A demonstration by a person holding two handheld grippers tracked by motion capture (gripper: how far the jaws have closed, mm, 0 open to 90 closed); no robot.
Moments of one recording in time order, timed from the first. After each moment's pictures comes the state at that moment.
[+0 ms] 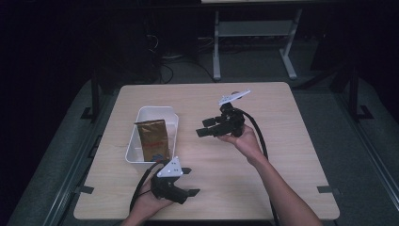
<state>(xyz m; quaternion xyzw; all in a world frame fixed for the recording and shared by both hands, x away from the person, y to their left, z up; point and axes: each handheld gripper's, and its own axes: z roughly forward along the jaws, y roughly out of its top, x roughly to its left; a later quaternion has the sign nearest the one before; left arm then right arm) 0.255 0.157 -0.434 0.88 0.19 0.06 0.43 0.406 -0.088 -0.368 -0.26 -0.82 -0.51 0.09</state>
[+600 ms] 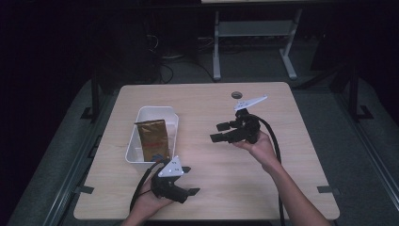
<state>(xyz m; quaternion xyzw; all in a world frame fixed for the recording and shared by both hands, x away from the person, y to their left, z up) 0.257 0.155 -0.434 0.89 0.19 0.07 0.42 0.384 -0.127 -0.371 -0.27 -0.81 -0.51 0.08</state>
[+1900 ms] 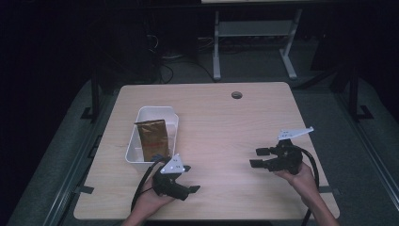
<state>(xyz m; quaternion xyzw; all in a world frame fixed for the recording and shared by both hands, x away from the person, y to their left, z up) 0.264 0.153 -0.438 0.88 0.21 0.06 0.41 0.313 -0.237 -0.423 -0.35 -0.80 -0.49 0.05</state>
